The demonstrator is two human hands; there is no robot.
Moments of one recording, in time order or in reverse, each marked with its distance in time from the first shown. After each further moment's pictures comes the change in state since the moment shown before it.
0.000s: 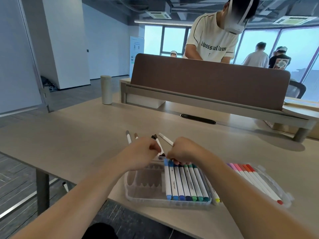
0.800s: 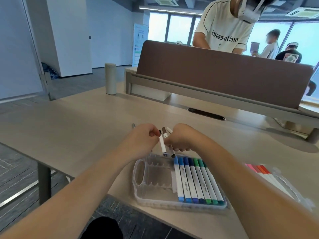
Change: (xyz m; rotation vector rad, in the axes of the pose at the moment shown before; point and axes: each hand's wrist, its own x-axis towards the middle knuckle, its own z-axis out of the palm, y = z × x) left_hand 0.021 -0.032 -0.006 -0.160 0.205 -0.097; right_hand 0.033 -0.038 0.000 -0.093 0.058 -0.051
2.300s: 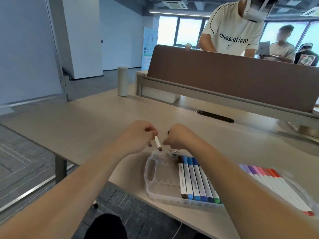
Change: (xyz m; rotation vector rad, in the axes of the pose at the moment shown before) left_hand -0.011 -0.015 -0.036 -0.054 0.015 -0.004; right_hand 0.002 -0.031 0.015 -0.165 0.068 -0.074
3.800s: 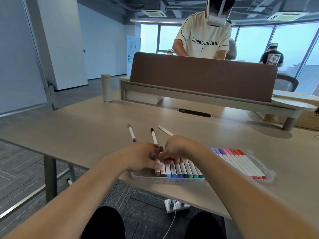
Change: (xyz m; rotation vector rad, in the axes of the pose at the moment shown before) left_hand -0.050 0.026 0.042 0.403 -0.464 0.213; right_hand -0.087 0.044 0.000 0.136 -0.282 0.021
